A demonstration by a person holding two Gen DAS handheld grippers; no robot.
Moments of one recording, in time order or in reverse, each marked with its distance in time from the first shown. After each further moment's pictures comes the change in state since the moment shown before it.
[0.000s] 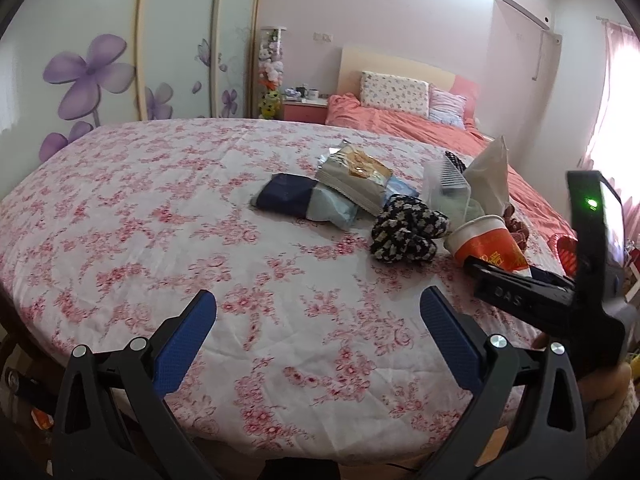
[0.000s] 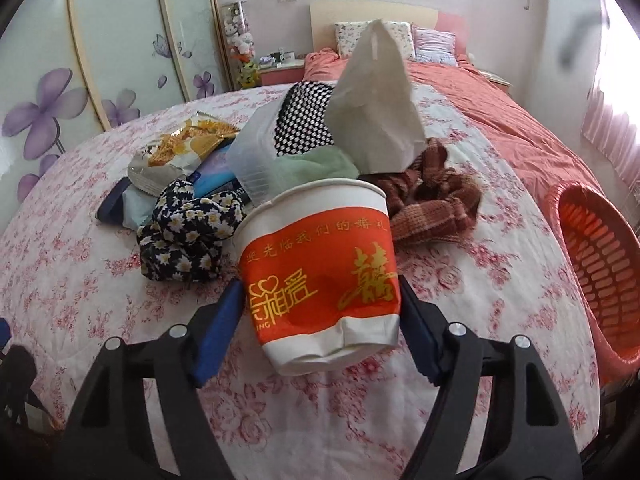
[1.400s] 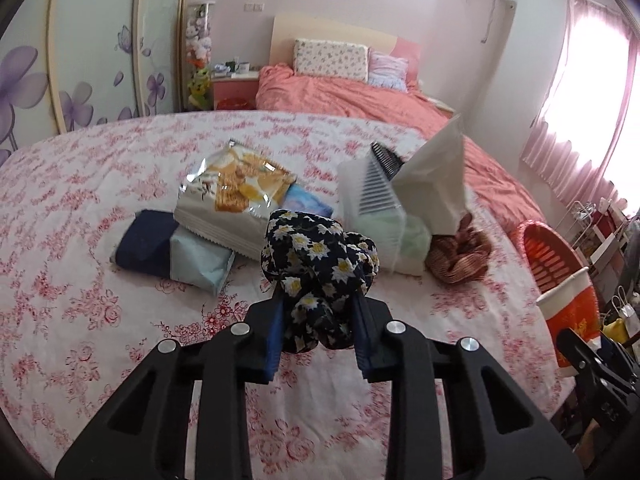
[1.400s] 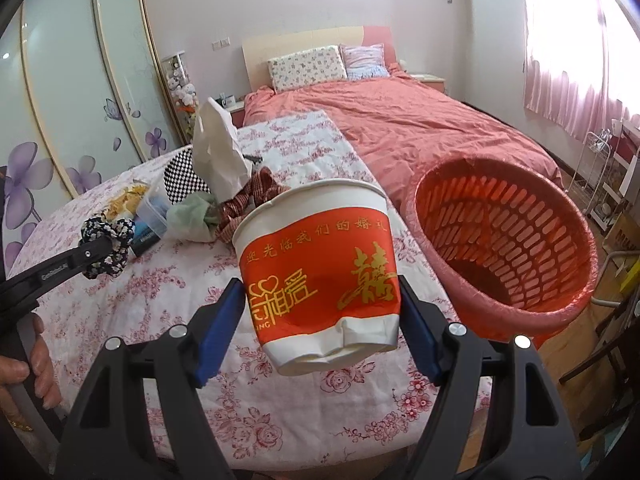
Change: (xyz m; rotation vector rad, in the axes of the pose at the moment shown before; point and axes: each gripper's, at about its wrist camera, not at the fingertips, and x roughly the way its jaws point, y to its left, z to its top) left arm 0.076 -0.070 0.060 0.112 0.115 -0.197; right arm -0.084 -0.107 -0.027 0.188 -0.128 -0.110
